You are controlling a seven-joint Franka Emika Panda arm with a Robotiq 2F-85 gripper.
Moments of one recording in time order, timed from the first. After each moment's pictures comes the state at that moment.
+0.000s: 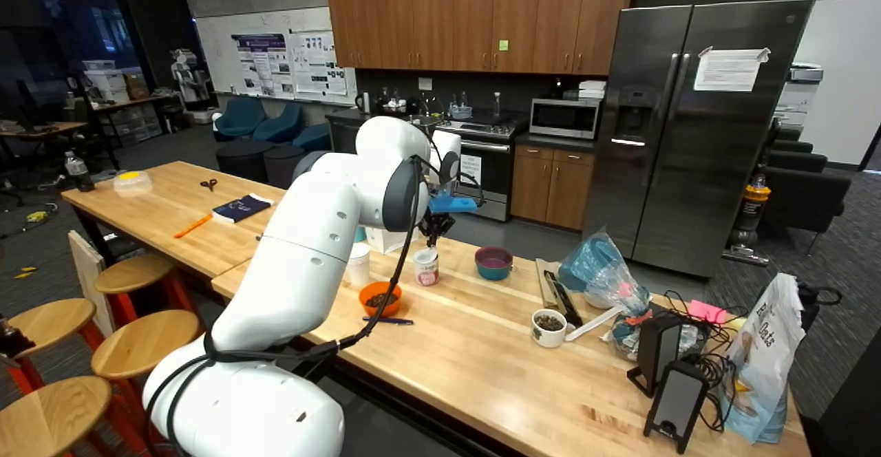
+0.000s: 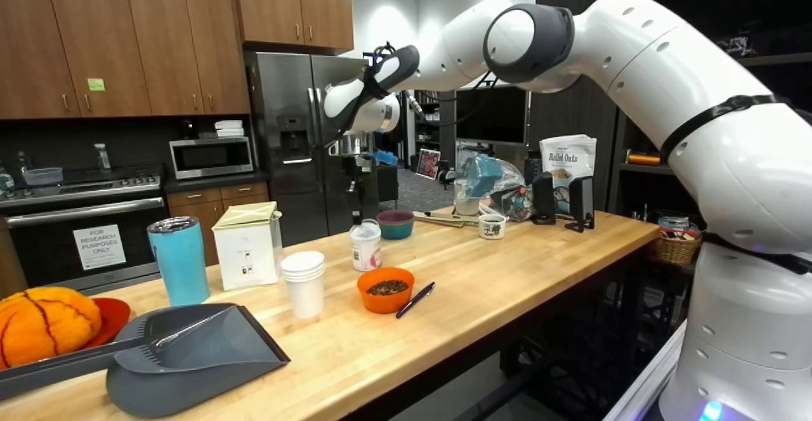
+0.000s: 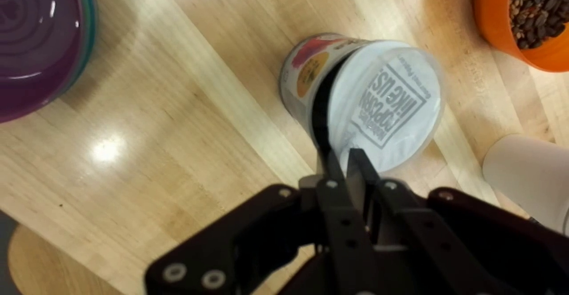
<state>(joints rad) 0.03 0.77 0.17 -1.20 0.02 1.87 -0.70</state>
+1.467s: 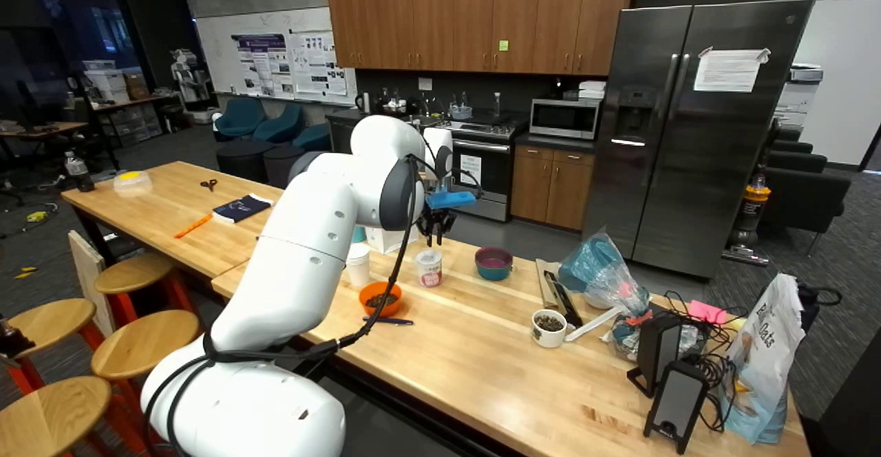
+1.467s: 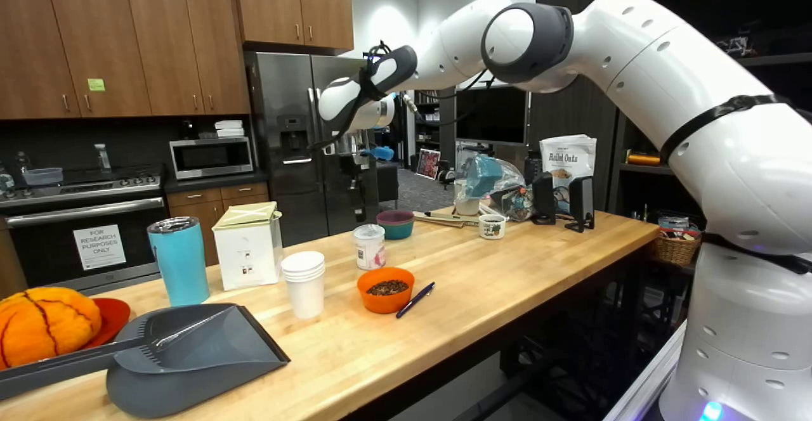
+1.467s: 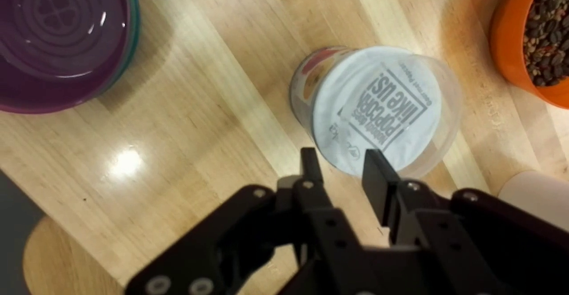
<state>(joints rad) 0.06 0.77 0.17 -1.18 -0.09 1.84 -0.70</state>
